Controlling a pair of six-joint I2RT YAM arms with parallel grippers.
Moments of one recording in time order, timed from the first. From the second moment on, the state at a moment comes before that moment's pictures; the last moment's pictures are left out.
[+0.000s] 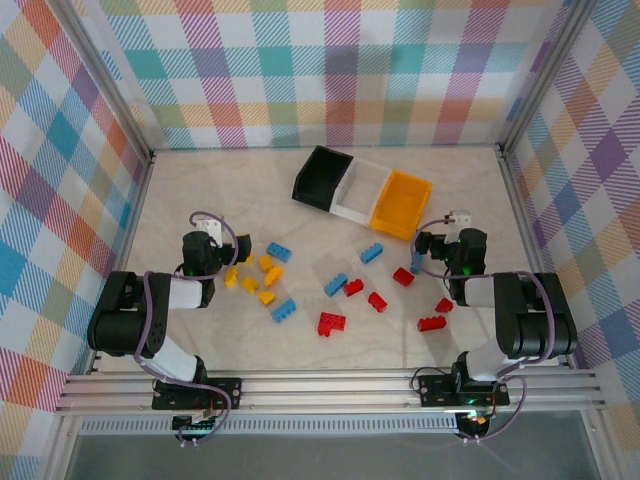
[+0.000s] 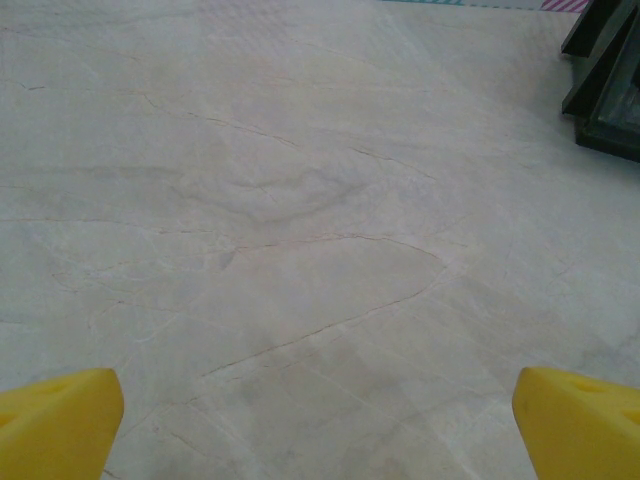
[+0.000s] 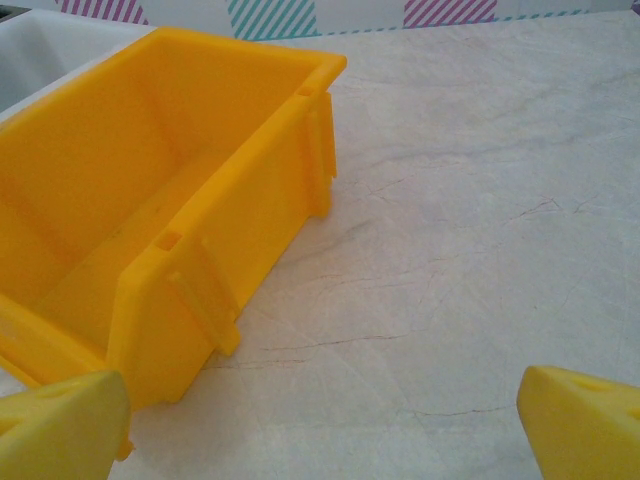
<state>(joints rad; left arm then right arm) -0.05 1.56 0.42 0.71 0.04 -0.07 0.00 1.53 0.40 0.73 -0.10 0.05</state>
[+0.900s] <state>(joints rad) -0.05 1.35 0.92 -0.30 -0.09 -0.35 0.05 1.36 1.09 -0.59 -0.07 0.39</state>
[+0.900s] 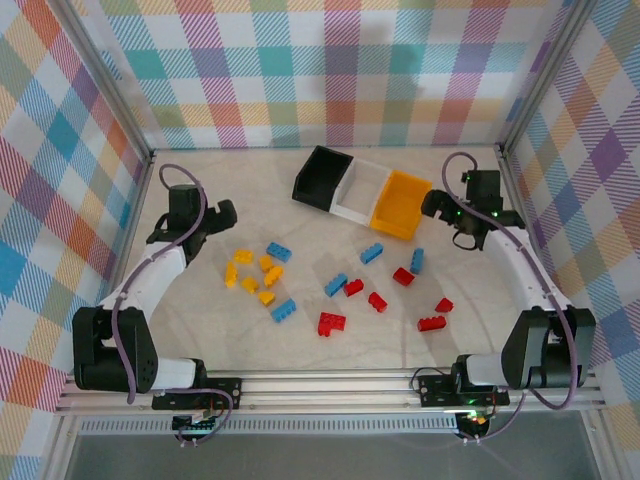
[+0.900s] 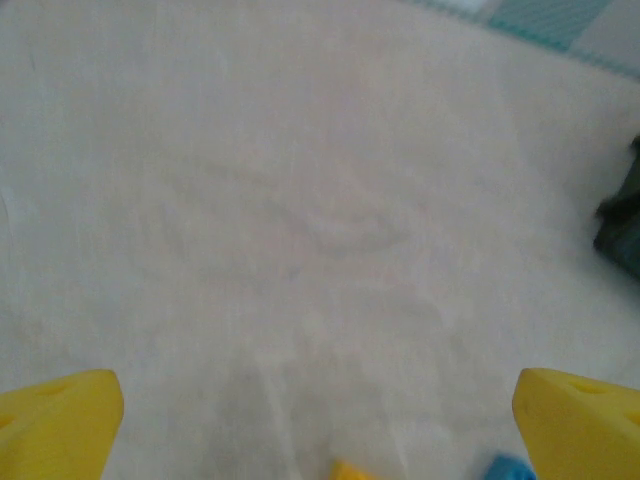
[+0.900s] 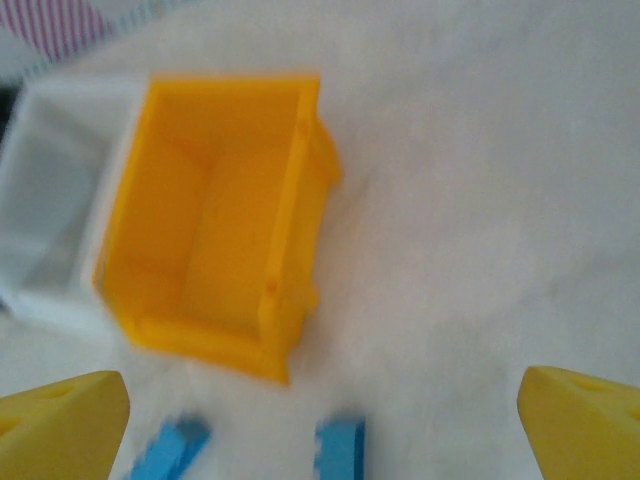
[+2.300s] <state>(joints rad) -0.19 1.37 0.96 -0.59 0.17 -0.40 0.21 1.84 1.21 -0.89 -0.02 0.48</state>
